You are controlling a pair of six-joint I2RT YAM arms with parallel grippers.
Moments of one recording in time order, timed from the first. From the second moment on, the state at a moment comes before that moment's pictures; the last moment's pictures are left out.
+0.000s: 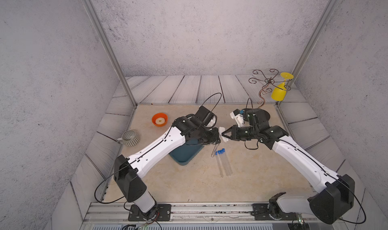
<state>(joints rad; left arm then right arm) -0.83 1.61 1.62 -0.91 0.32 -0.74 0.47 1.29 1.16 -0.58 -0.60 0.55</state>
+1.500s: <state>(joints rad) -0.80 1.65 1.69 -0.86 0.26 -0.74 0.63 1.10 1.03 -0.63 -0.64 0.81</state>
